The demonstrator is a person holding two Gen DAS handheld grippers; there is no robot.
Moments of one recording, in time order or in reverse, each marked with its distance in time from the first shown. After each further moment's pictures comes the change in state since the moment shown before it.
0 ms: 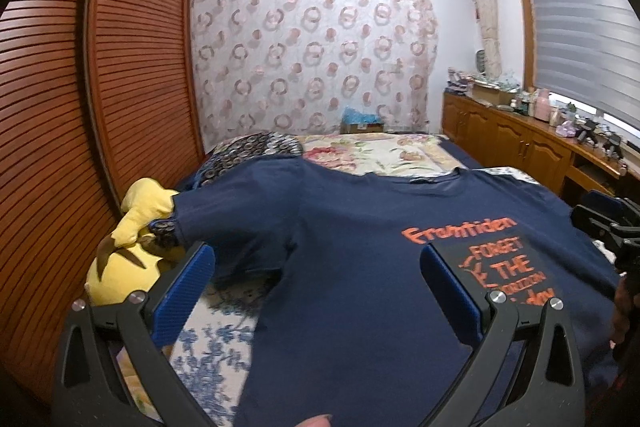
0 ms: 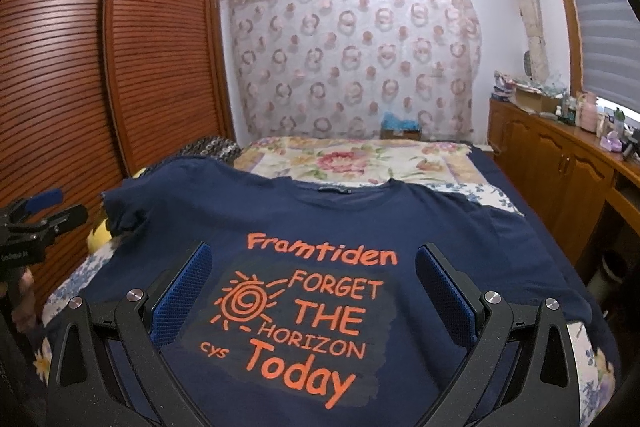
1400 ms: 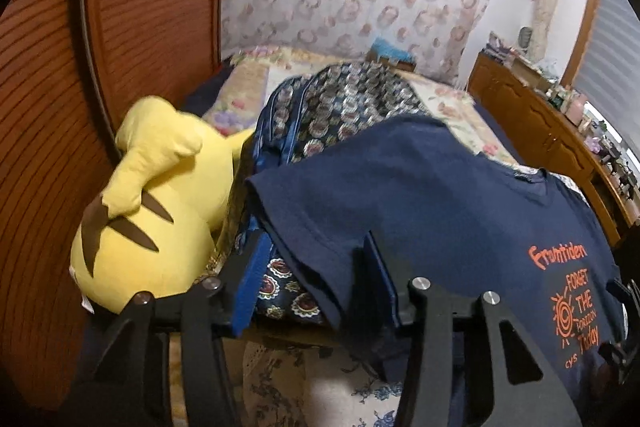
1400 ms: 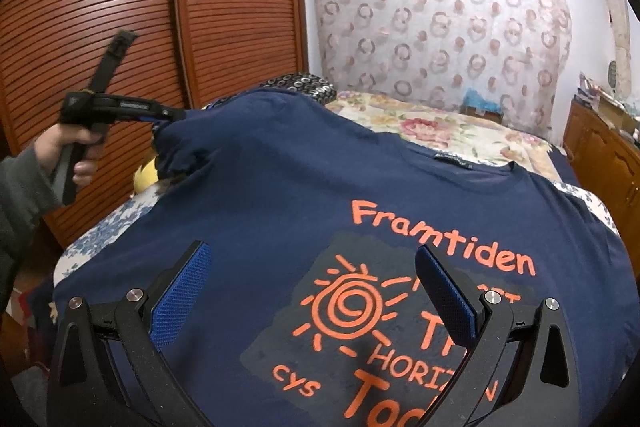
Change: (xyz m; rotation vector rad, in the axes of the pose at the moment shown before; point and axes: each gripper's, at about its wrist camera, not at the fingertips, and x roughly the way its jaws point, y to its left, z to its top) left arm 0.152 0.161 0.025 -0.184 0.345 -0.068; right arm 0.082 0.074 -0.011 -0.164 0.159 0.257
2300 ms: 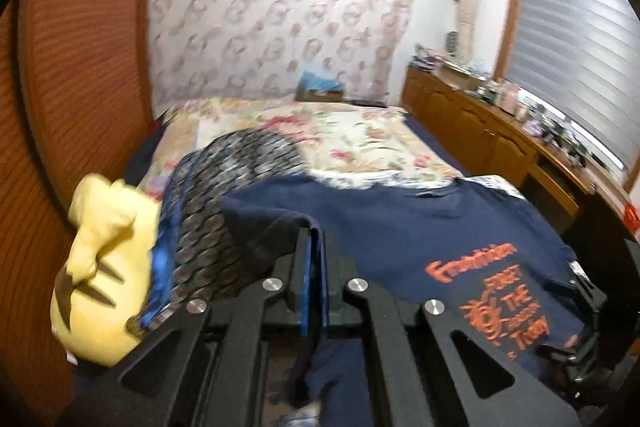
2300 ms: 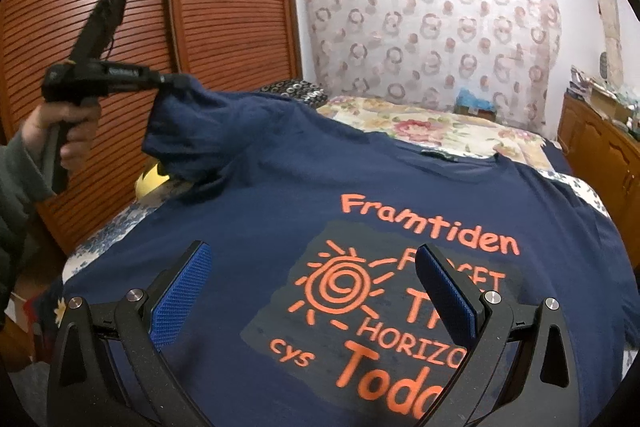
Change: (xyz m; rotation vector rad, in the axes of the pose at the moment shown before) left arm -0.070 -0.098 0.026 0.206 -0.138 -0.194; right arm -0.023 -0.014 -0.012 0.047 -0.031 -0.013
